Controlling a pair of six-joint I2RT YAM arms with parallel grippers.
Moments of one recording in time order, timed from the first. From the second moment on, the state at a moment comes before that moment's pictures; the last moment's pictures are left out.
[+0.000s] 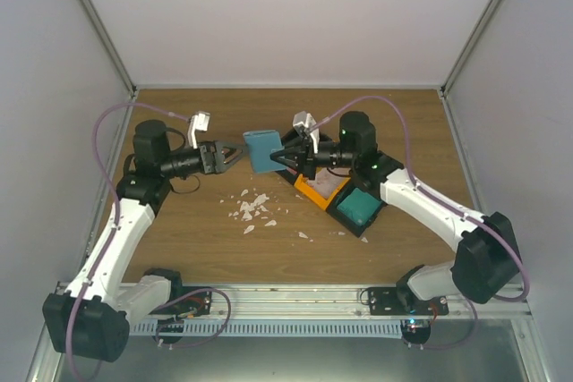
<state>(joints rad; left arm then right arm) -0.12 1.02 0.88 -0.21 0.95 -0.54 0.61 1.39 1.02 0.17 -0.83 0.12</state>
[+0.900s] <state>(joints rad) -0.03 1.04 1.06 -0.42 1.05 -0.91 0.93 1.44 0.86 0.72 -0.17 -1.10</state>
